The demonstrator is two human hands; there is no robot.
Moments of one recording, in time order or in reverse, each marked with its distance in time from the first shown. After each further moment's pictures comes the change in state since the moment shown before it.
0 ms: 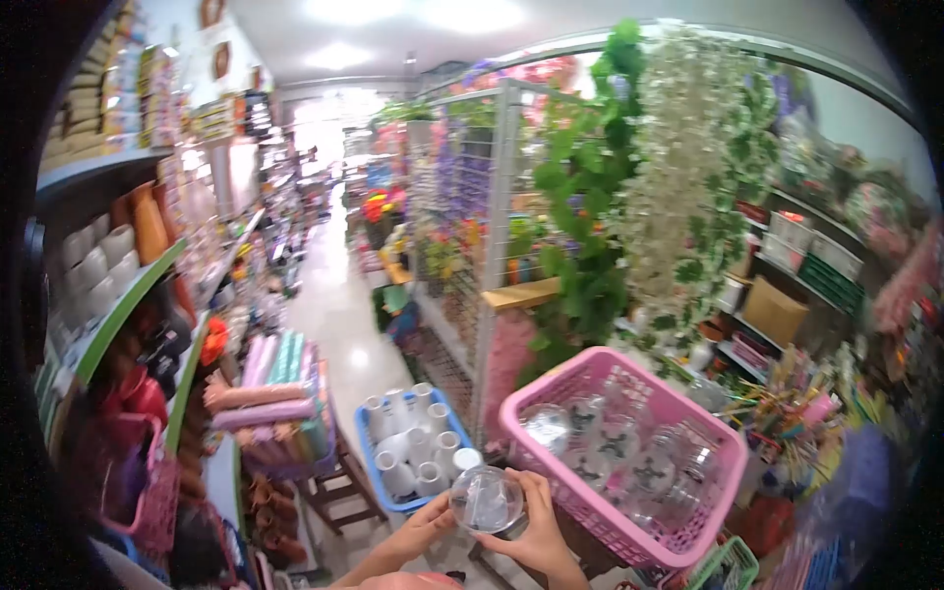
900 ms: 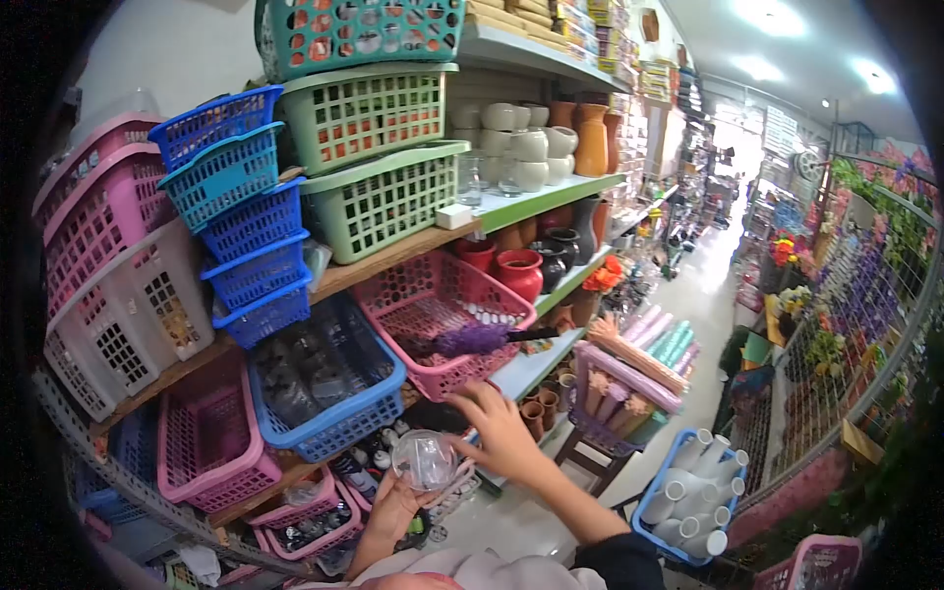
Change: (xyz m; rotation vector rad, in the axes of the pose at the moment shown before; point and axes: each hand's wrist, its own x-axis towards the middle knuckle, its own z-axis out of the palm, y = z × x) left_hand -0.375 0.034 0.038 -0.017 1.504 0.943; right_hand 0.018 -0.175 0.400 0.251 -1.000 -1.096
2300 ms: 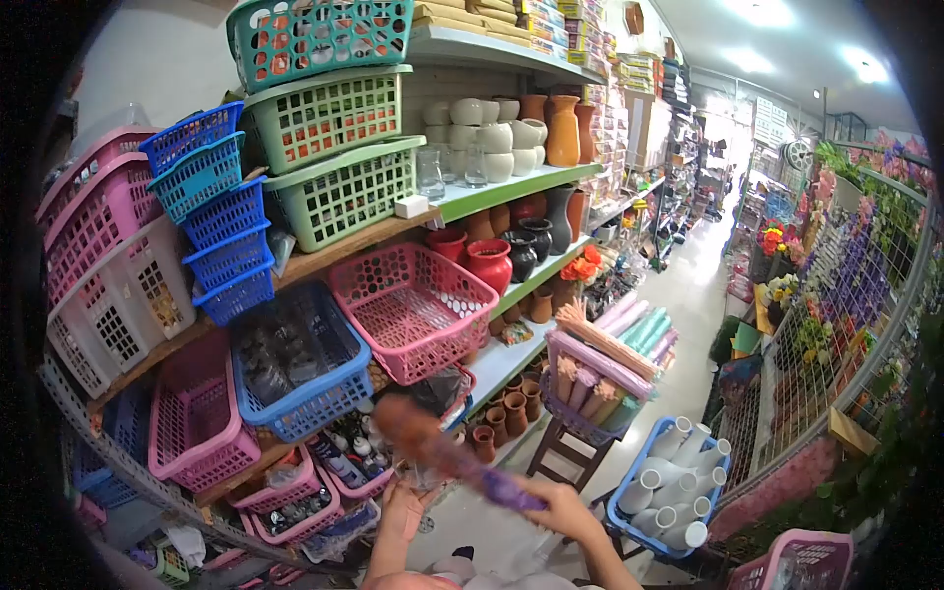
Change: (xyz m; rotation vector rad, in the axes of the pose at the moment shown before) left_hand -0.022 -0.093 0.013 -0.179 0.187 -0.020; right_hand -0.209 0.027 -0.047 0.416 -0.201 0.553
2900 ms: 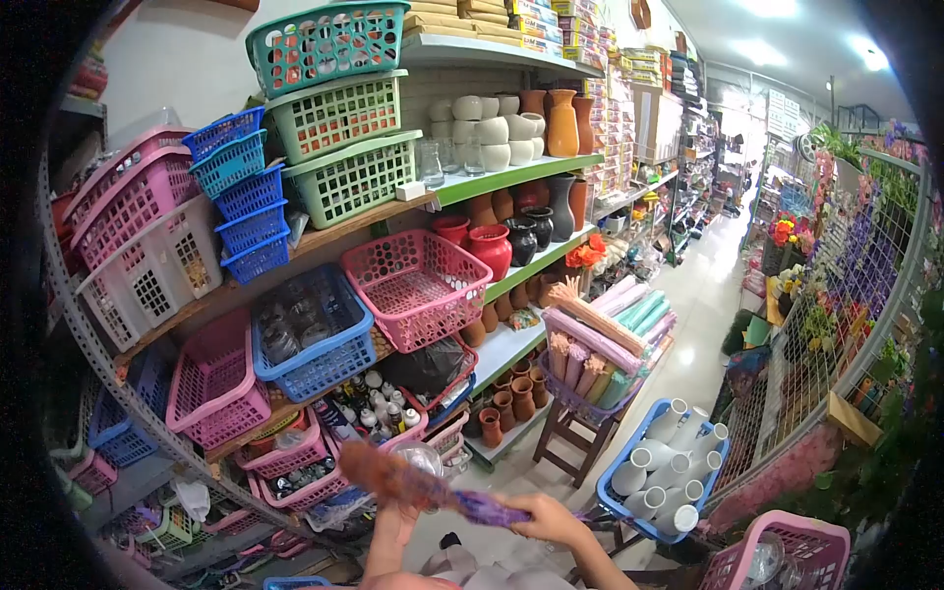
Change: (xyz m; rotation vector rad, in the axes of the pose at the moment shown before) left_hand -0.099 -0.042 -0.002 -0.063 0.078 0.087; right_hand -0.082 0.015 0.007 0.097 -0.271 -0.093
